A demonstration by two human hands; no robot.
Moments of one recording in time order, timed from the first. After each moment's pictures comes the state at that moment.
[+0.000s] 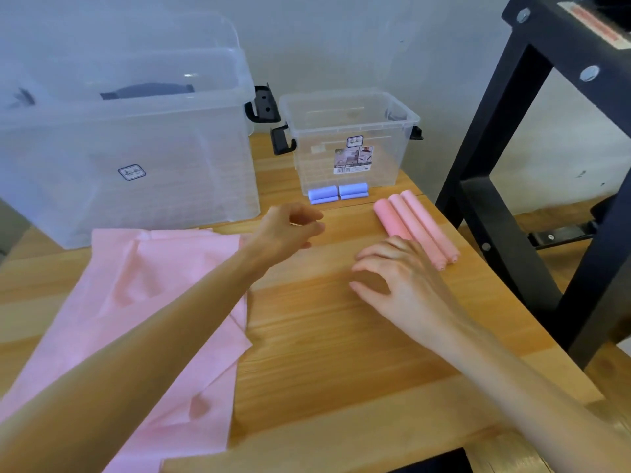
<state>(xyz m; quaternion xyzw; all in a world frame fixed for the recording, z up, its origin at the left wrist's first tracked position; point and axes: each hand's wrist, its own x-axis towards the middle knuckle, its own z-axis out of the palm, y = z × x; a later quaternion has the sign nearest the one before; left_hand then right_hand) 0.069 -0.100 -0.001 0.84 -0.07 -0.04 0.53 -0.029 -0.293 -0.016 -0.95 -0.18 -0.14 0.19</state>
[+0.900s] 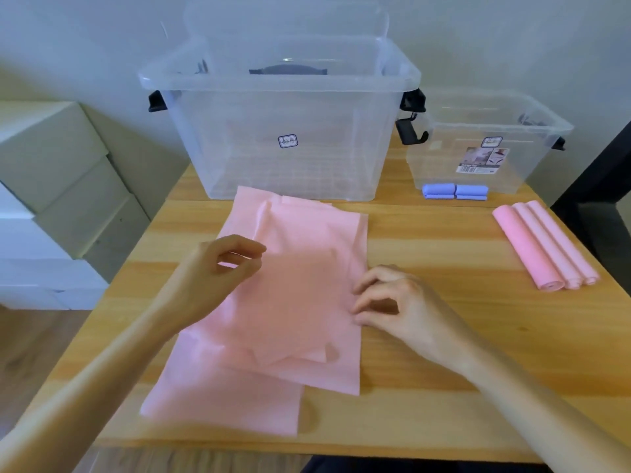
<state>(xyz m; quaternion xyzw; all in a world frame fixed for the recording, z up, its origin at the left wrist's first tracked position) -0.077 0.125 -0.010 0.89 0.02 0.06 0.45 -0.049 -0.164 -0.024 -0.89 -0.31 0.03 0.34</state>
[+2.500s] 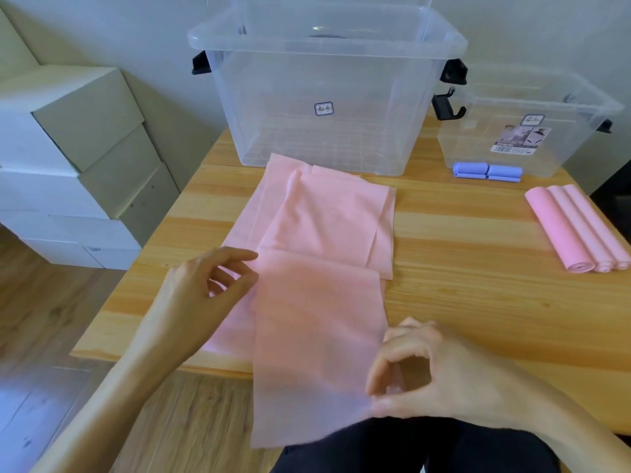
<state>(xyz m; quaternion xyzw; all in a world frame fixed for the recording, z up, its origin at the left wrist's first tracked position) -0.174 0.123 -0.013 0.90 0.11 0.12 0.40 -0.124 -0.170 -0.002 -0.80 -0.41 0.26 0.35</state>
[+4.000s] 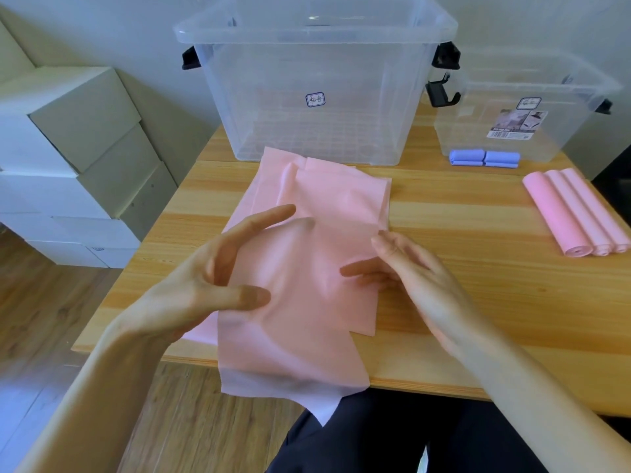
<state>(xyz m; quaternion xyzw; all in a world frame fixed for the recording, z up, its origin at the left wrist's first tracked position) -0.167 0.115 0.020 0.72 -0.09 -0.09 0.68 -0.101 -0.137 -0.007 -0.70 -0.08 0.19 0.68</state>
